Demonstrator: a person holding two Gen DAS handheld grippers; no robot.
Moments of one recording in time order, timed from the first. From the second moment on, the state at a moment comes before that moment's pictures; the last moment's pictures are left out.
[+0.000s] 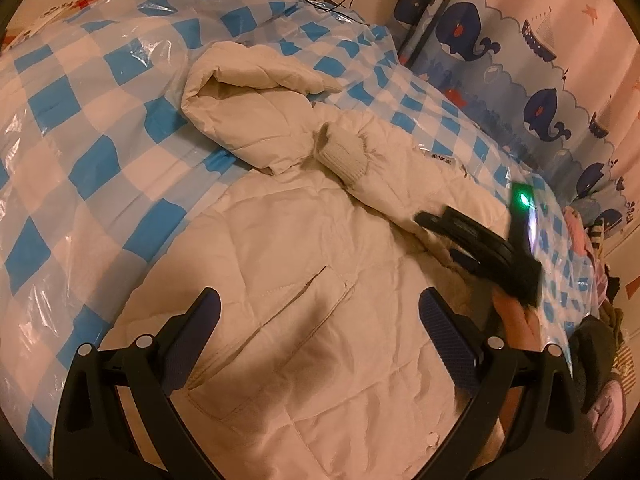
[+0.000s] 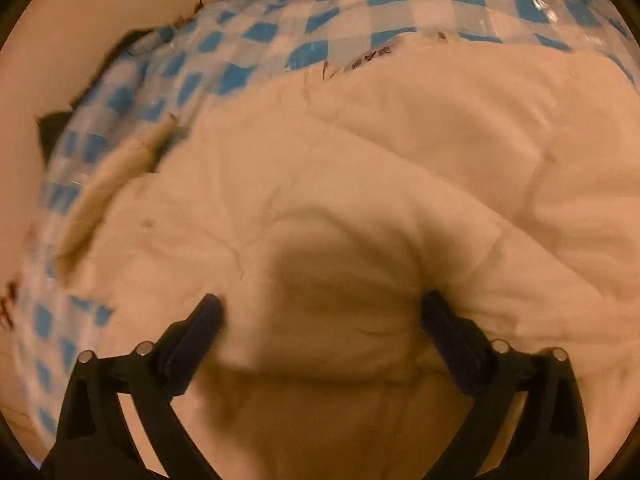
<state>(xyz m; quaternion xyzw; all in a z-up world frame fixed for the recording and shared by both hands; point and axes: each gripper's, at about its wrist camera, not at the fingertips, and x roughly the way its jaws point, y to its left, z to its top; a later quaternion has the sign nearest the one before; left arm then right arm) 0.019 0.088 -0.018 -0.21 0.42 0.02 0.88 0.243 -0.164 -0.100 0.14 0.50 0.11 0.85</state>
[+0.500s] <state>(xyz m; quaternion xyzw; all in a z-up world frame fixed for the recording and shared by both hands) 0.022 0.062 -0.001 -0.11 0.40 0.04 0.91 0.024 -0.279 -0.086 0.32 0.41 0.15 0.84</state>
